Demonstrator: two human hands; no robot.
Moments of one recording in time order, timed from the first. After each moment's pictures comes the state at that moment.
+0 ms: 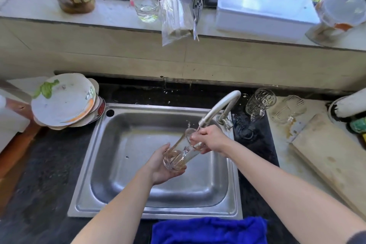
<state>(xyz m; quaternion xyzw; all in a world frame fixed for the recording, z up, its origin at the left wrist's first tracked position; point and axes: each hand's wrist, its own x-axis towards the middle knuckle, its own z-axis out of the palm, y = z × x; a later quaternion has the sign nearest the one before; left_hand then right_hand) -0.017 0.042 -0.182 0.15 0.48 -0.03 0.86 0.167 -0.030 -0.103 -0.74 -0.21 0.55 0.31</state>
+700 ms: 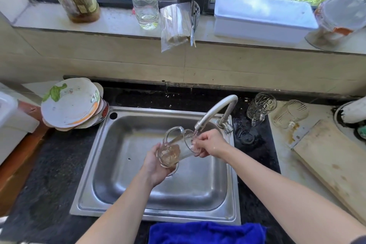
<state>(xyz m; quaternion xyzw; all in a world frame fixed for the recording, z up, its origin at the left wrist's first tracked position) -0.012 0.040 -0.170 0.10 0.50 0.12 0.85 0.173 -0.037 -0.106 -0.75 -0.24 0.53 0.31</state>
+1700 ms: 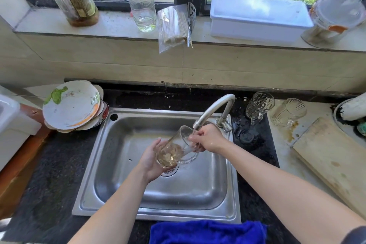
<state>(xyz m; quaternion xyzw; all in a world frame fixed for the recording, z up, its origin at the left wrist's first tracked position) -0.018 0.051 -0.161 0.19 0.47 0.08 0.86 0.172 -0.030 -0.090 -0.75 -0.30 0.50 0.30</state>
